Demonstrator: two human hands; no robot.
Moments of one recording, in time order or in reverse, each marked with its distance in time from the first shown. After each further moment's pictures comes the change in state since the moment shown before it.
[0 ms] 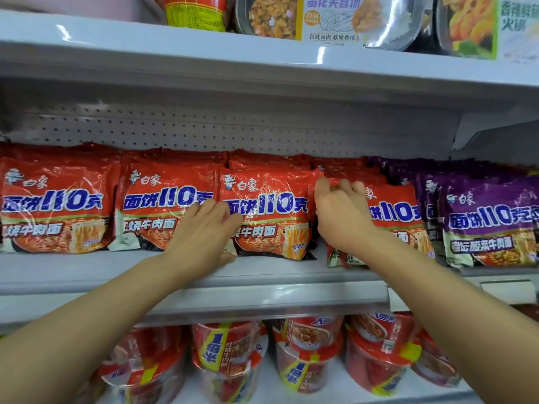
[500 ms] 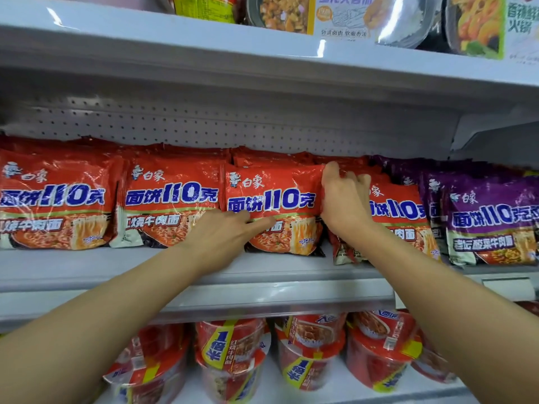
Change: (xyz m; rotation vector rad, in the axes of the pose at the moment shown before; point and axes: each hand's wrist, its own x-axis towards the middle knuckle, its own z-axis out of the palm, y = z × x) left_hand 0.014 0.003 0.004 0.043 -0.012 0.157; right_hand 0.018 -0.005 0.011 0.147 0.143 0.161
